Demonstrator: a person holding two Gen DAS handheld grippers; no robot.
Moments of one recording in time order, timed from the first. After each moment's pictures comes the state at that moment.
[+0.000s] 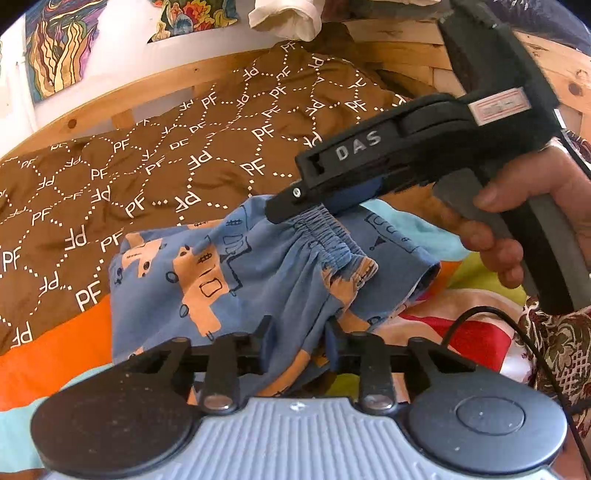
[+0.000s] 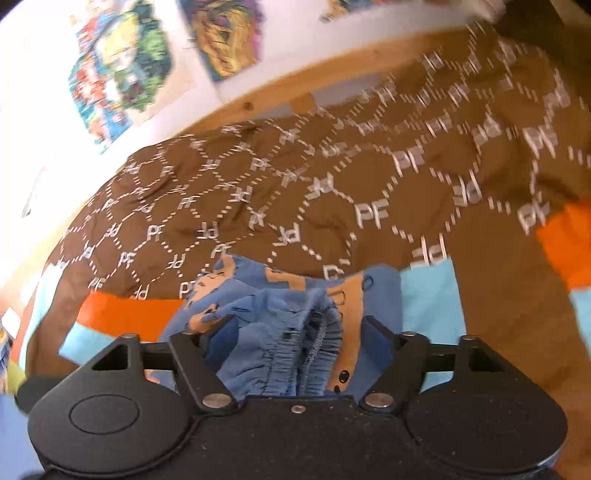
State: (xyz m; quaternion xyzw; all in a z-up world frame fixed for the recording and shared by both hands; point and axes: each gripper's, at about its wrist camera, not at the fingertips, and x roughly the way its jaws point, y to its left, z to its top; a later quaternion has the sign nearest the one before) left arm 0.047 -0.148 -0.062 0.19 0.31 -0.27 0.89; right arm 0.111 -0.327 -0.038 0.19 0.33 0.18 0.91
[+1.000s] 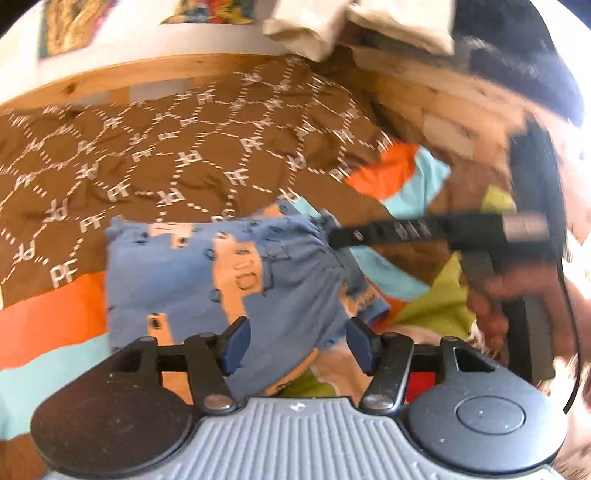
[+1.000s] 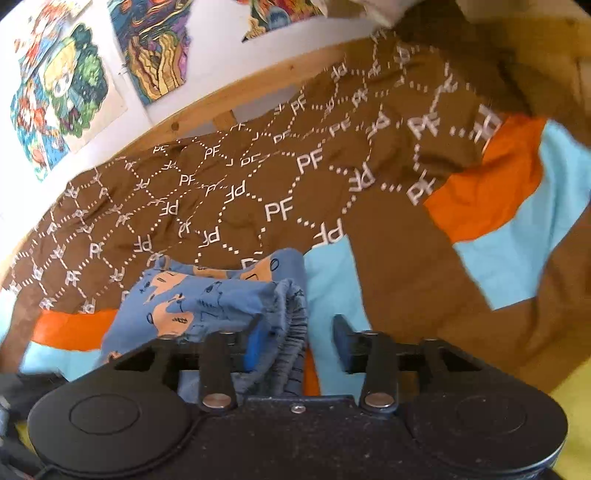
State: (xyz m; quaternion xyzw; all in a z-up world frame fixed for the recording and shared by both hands) left arm 0.050 -0.122 -0.034 0.07 0.34 -0.32 0.88; right arm 0.057 -0.350 -0.038 0.18 0.32 0.05 0.93
